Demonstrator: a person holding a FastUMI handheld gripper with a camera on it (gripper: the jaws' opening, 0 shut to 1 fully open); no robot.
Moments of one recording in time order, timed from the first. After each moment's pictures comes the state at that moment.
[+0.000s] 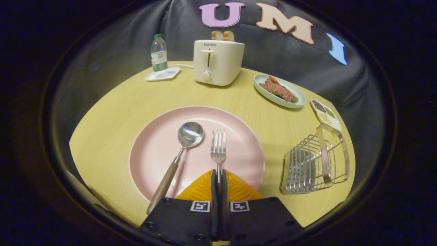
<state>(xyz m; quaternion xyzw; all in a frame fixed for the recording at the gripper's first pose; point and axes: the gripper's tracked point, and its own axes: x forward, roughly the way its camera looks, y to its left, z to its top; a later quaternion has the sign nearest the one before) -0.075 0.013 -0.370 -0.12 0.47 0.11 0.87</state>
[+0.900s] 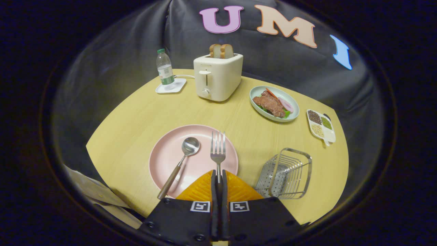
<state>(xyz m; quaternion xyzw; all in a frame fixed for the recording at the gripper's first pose) -0.060 -0.019 -0.283 -0.10 0.48 0.16 0.85</state>
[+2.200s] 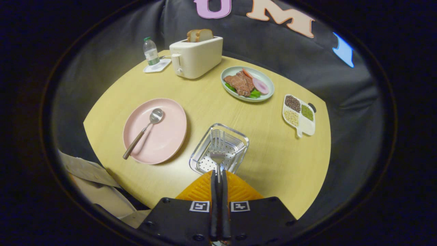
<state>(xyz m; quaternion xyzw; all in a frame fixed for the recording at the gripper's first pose) -0.055 -0.141 -0.269 -0.16 0.56 0.16 0.80</state>
